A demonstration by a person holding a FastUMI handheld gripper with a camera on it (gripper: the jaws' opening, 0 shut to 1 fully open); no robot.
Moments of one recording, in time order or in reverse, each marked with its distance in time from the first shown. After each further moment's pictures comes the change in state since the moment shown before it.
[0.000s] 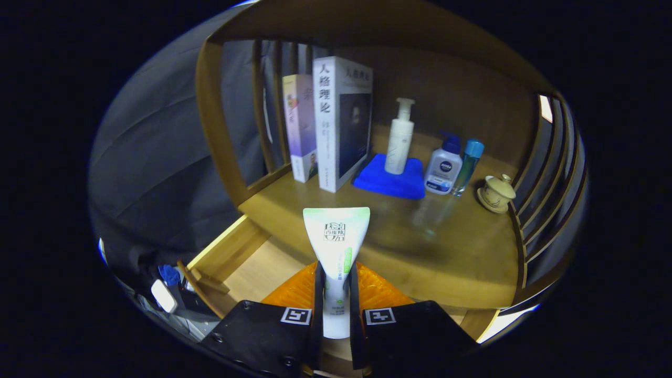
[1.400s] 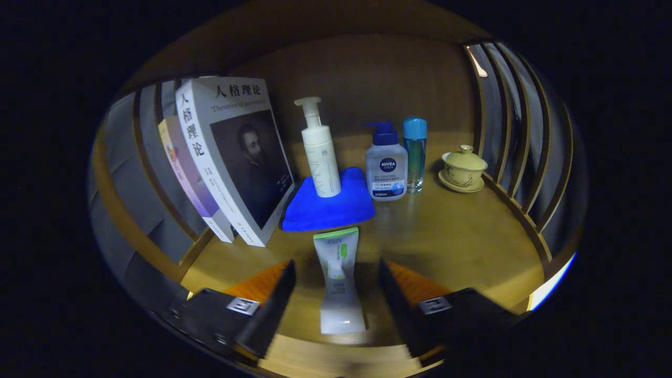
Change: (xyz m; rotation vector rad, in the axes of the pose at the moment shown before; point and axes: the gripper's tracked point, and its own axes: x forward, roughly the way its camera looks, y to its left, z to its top) arm 0.064 -0.065 0.021 0.315 -0.147 -0.224
